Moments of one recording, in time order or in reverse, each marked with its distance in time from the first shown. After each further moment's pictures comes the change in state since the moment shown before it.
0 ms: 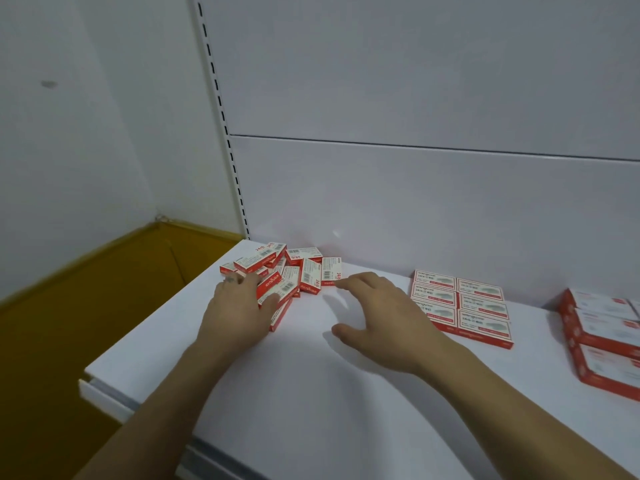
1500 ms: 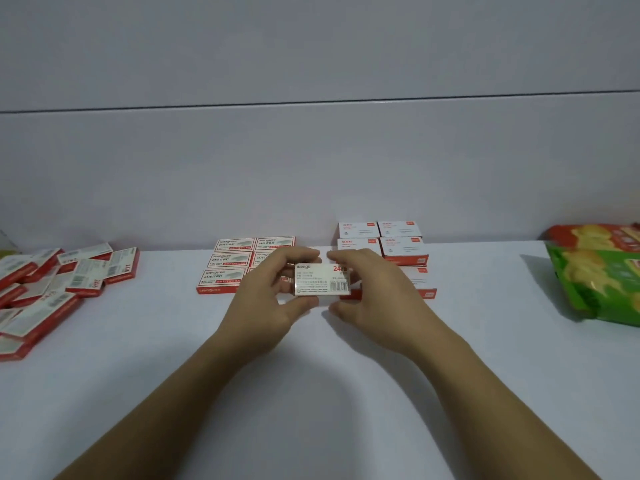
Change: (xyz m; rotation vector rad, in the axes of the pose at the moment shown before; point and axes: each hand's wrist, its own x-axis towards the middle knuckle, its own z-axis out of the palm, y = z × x) left_hand -0.126 0.251 0.072 -0.979 -0.288 0.777; right_hand -0.176 0.168 -0.055 0.214 0.321 0.401
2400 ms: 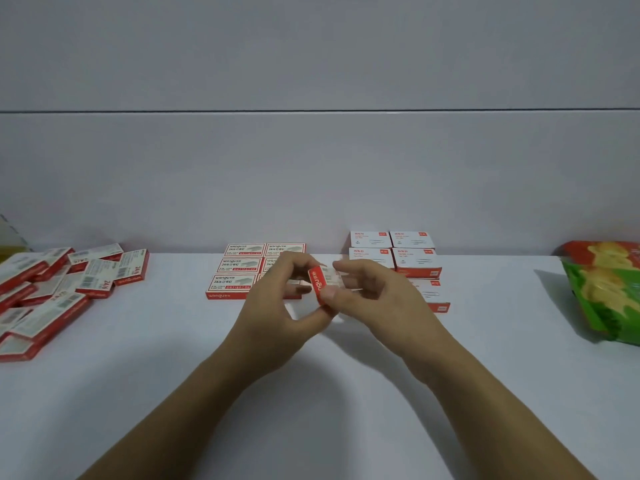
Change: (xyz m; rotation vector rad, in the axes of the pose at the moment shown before) left_hand -0.002 0.006 -0.002 -0.016 0.036 0.098; right_hand -0.006 -0.022 -0.007 0.760 -0.064 0.217
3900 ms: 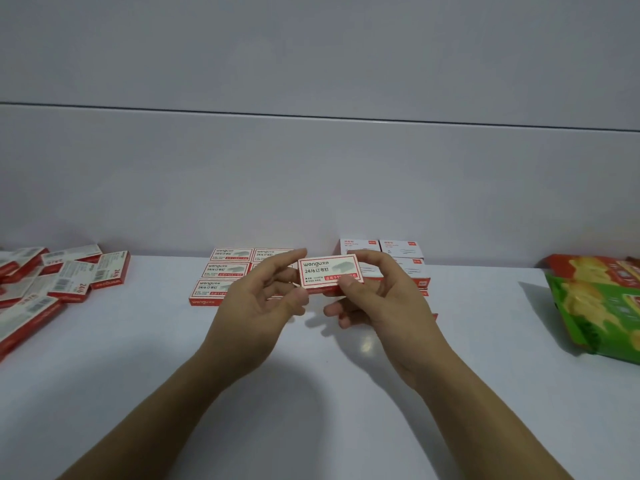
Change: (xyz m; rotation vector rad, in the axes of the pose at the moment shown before) left_hand 0.004 -0.003 -0.005 -0.219 0.039 -0.184; right_hand 0.006 0.003 -0.005 0.256 0.094 -0.017
